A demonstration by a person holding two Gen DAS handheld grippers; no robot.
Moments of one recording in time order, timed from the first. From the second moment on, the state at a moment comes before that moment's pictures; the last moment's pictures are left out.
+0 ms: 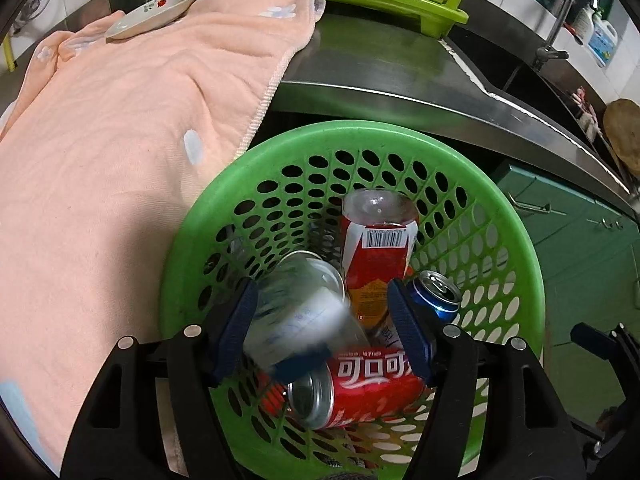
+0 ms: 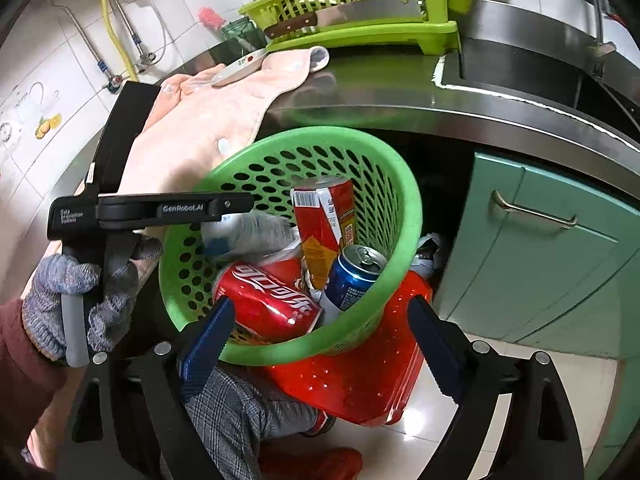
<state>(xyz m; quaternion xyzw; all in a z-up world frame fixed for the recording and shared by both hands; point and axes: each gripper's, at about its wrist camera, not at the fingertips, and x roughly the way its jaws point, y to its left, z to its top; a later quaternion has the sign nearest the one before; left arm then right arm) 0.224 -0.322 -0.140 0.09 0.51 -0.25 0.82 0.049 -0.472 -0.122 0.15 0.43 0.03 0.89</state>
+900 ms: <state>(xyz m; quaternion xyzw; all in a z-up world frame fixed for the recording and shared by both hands) 0.124 -0.149 -0.024 0.04 0.37 -0.17 0.91 0.037 -0.378 -0.053 0.11 0.37 0.05 0.92</state>
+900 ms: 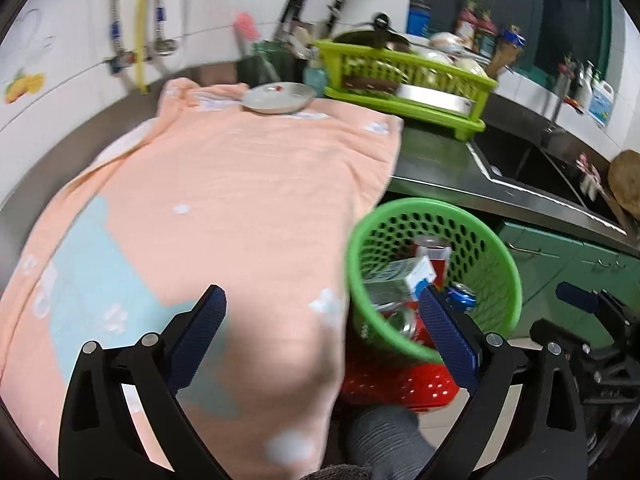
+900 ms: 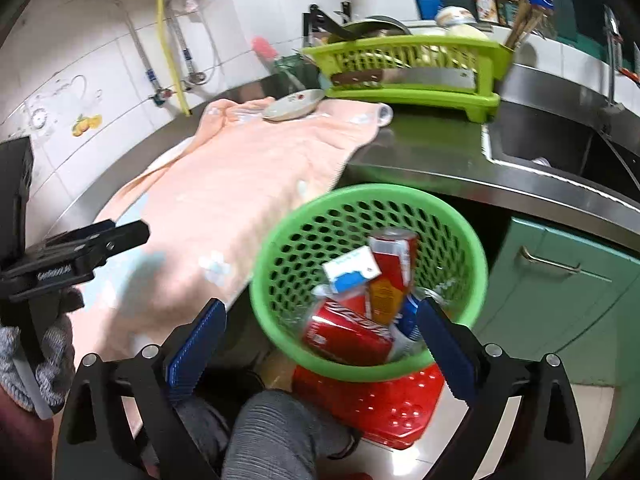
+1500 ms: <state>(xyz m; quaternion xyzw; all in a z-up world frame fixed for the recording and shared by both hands) 0.071 -0.057 0.000 0.00 0.32 -0.11 0.94 0.027 -0.330 -0.021 0.10 0.33 0.04 0.94</state>
